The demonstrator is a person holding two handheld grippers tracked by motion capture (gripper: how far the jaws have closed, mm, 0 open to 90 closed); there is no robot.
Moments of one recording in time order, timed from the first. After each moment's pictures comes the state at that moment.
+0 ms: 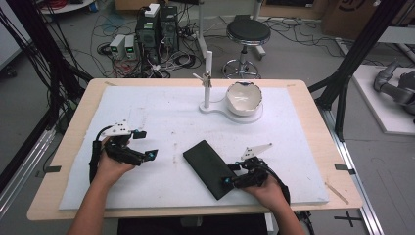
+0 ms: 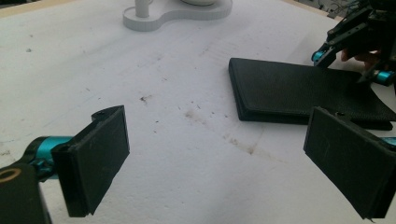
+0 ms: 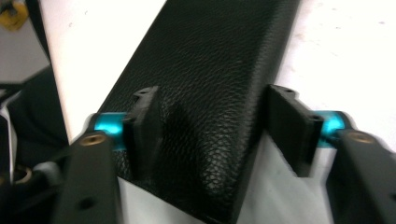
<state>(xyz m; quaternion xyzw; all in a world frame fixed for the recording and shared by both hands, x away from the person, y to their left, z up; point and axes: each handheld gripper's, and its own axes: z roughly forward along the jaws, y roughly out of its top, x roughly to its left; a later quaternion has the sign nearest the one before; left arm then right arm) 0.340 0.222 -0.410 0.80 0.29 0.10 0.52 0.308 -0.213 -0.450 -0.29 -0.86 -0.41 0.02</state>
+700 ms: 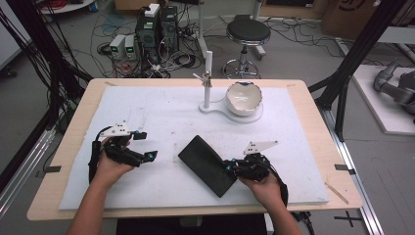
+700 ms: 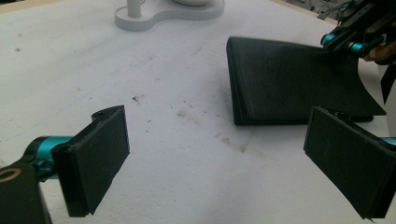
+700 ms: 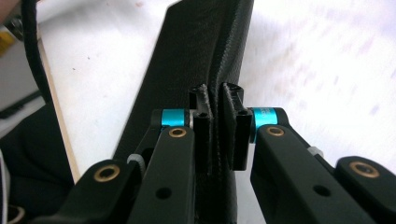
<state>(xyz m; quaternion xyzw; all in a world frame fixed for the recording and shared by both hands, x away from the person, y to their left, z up) 0.339 0.223 -0.411 0.80 0.28 0.08 0.53 0.303 -0.209 -0.422 -0.30 -0.84 -0.45 -0.03</state>
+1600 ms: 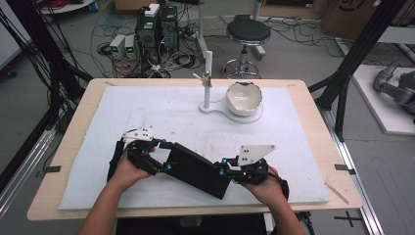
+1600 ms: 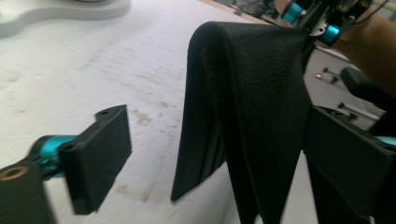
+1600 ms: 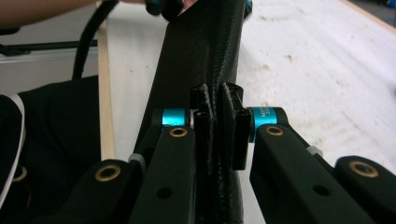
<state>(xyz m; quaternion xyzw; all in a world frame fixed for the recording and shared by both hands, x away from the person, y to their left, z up) 0.339 0.163 -0.415 0.81 0.18 -0.05 0.55 0.281 -0.188 -0.382 -0.10 -0.87 -0.48 -0.10</state>
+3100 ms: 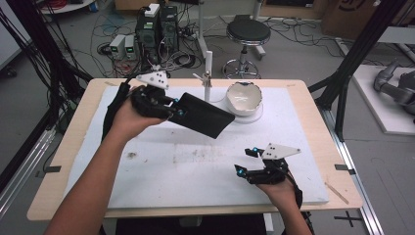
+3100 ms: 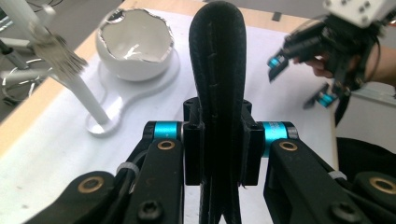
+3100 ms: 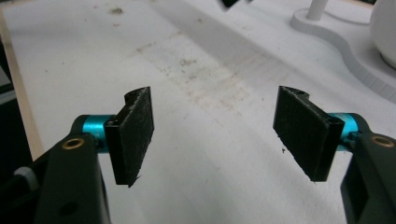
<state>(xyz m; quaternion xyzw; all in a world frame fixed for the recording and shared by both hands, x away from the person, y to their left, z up) 0.384 0.117 -0.242 0.88 0.15 0.09 0.45 0.284 -0.245 -0.408 -0.28 -0.82 -0.47 -0.14</state>
